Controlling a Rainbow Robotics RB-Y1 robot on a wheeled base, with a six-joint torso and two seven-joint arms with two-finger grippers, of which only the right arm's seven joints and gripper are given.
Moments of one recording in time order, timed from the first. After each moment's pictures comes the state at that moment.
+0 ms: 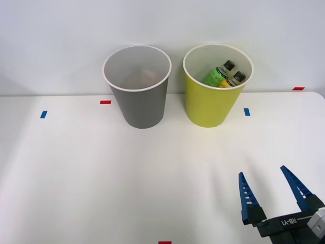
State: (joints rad) arm 0.82 -0.39 0.25 -2.14 -0.11 -0.48 1.36
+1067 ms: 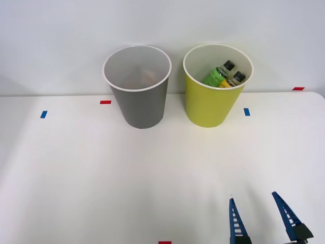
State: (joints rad) arm 0.85 -0.26 0.30 -1.89 0.02 -0.77 1.38
